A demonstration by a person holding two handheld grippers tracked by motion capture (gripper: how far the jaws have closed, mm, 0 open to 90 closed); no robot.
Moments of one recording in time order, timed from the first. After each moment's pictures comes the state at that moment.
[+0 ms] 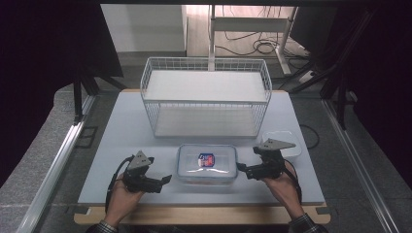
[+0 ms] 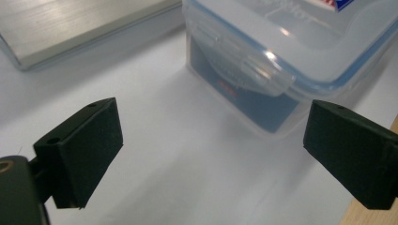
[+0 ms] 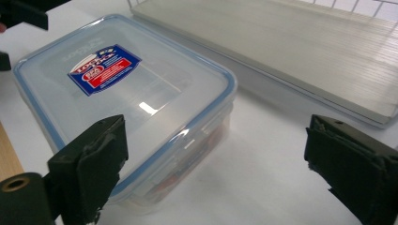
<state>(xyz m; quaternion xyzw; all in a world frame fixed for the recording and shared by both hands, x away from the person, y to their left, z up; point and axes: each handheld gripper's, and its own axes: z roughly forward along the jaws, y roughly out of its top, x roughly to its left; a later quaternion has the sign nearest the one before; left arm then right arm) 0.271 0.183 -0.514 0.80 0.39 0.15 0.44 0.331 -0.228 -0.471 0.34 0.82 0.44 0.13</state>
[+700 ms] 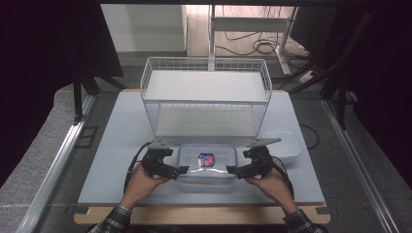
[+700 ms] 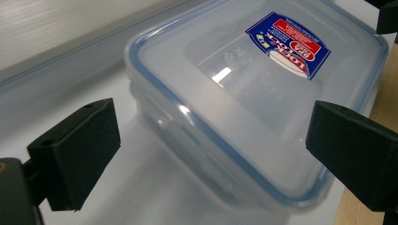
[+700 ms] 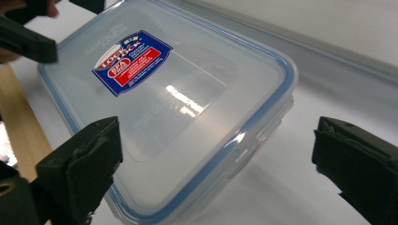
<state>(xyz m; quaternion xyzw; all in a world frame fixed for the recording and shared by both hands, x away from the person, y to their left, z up) 0.322 0.140 -0.503 0.81 0.38 0.04 0.44 0.340 -0.201 -0.477 0.37 0.83 0.41 0.04</state>
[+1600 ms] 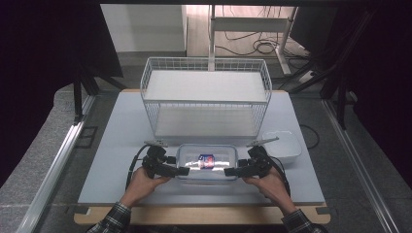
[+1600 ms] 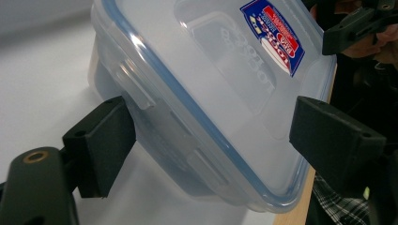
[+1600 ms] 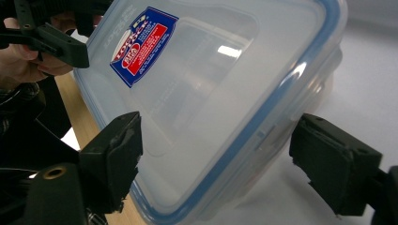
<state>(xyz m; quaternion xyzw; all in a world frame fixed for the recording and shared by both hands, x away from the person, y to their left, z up) 0.325 0.151 -0.514 0.79 0.39 -0.08 0.46 0.346 -0.204 -0.492 0.40 0.82 0.41 -0.08</state>
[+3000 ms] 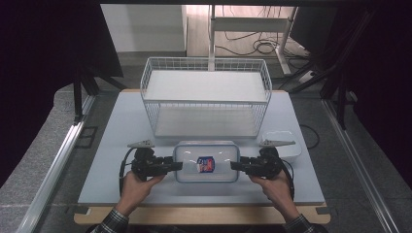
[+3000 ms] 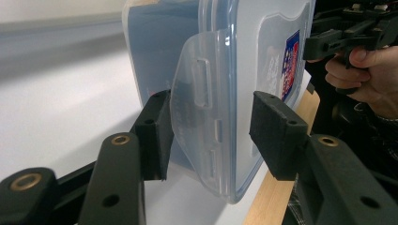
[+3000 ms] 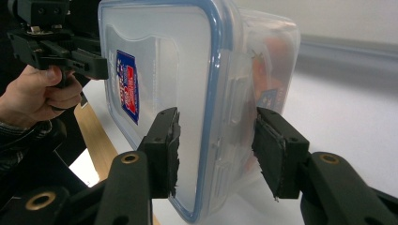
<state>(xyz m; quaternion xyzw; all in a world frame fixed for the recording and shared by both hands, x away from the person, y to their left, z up) 0.300 0.170 -0.489 0.74 0.42 -0.05 0.52 0.327 -0.222 -0.467 0.39 0.78 0.49 -0.04</state>
